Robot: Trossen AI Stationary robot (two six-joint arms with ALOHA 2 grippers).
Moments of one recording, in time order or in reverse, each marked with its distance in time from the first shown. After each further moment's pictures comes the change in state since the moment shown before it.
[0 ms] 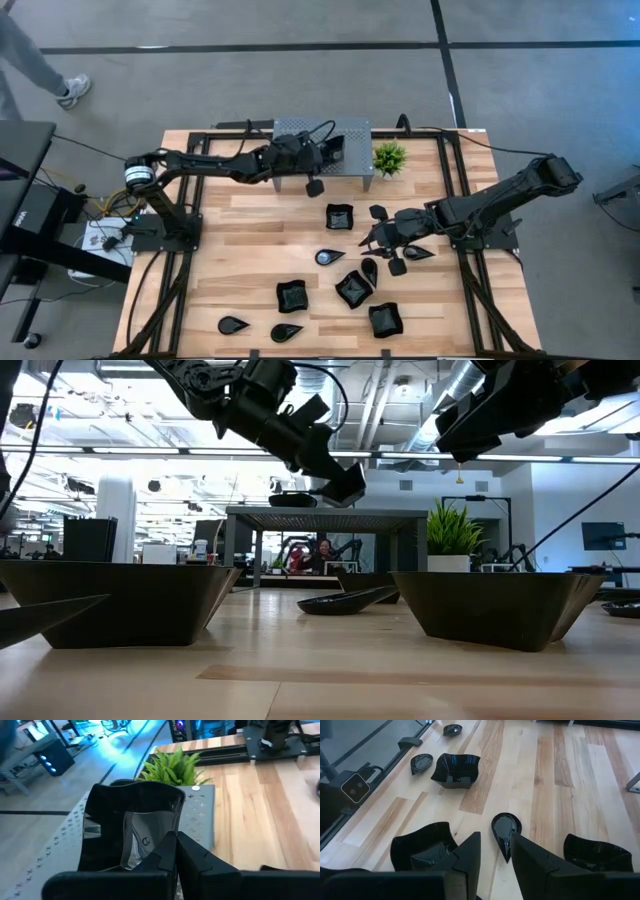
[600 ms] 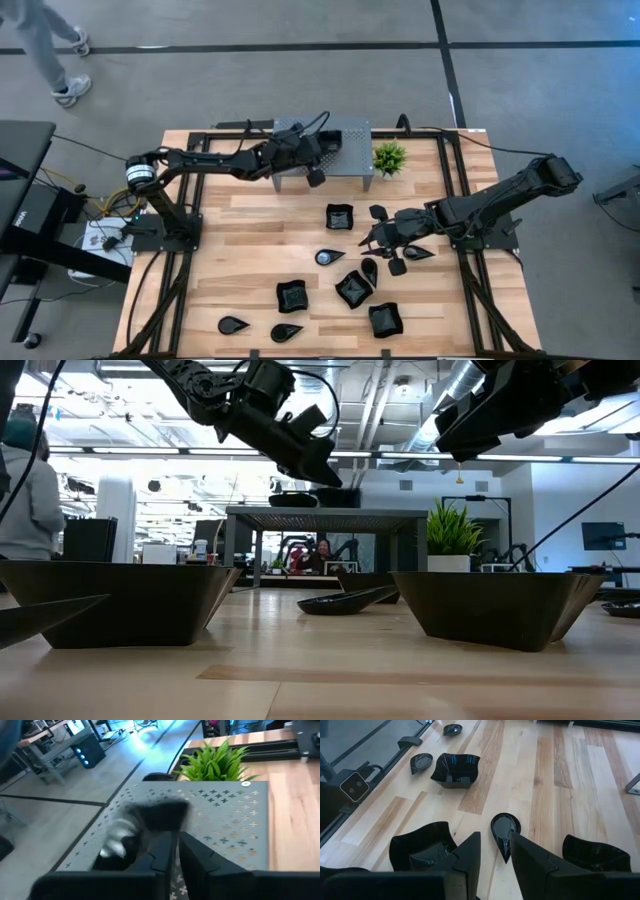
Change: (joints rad) left arm 0.035 0.012 0.000 0.031 -0.119 -0.005; right arm -0.002 0.000 0.000 0.001 0.000 -0.013
